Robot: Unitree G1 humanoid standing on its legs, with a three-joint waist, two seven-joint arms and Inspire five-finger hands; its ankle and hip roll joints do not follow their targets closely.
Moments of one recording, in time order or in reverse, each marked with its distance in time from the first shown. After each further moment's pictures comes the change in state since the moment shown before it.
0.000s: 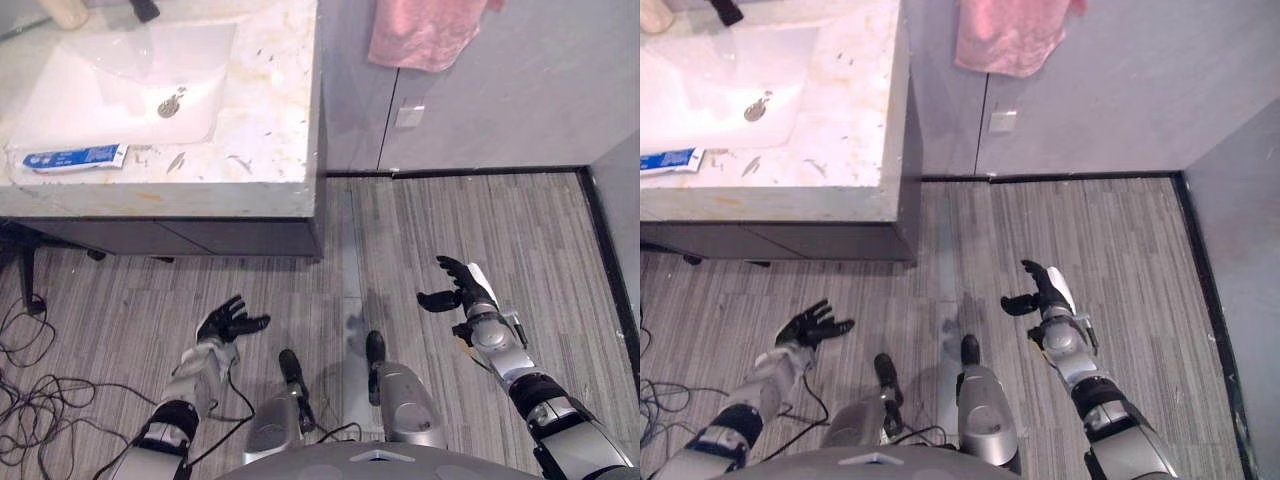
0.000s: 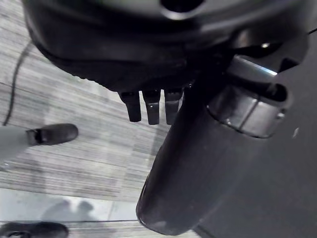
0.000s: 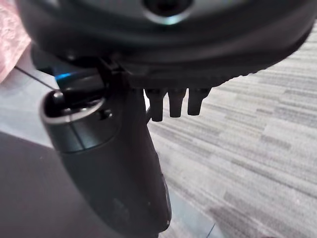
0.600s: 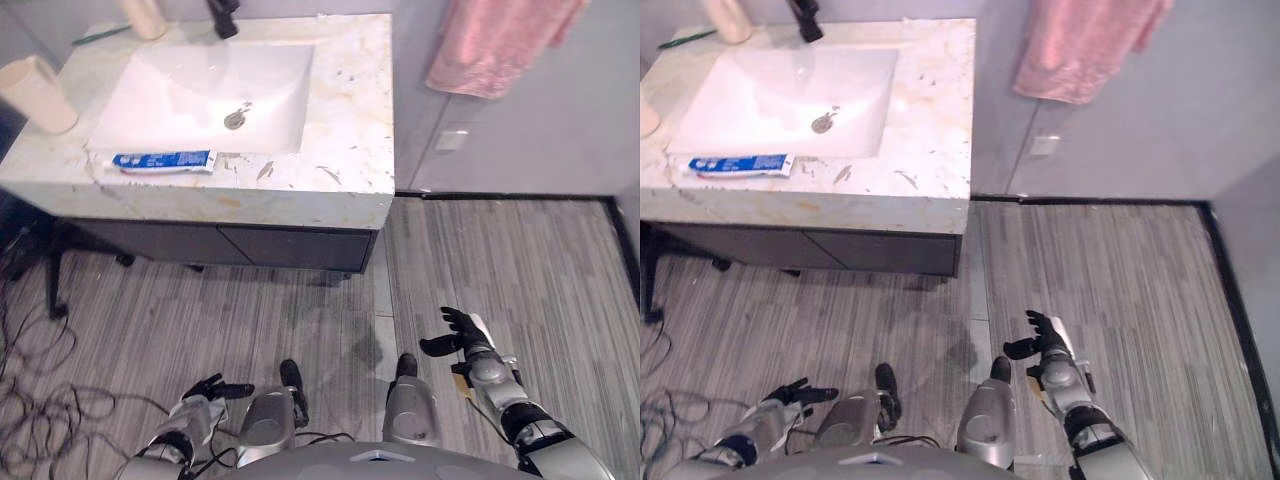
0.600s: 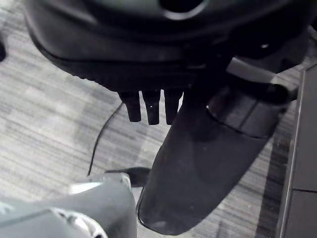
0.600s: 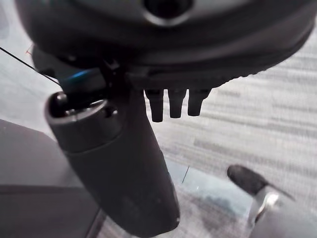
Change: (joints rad) left arm 0.102 -0.014 0.066 0.290 0.050 0.107 0.060; right arm 0.060 0.101 -0.045 0.167 0.042 0.001 0.052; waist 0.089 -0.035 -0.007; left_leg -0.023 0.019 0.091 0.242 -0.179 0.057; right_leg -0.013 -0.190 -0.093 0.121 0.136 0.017
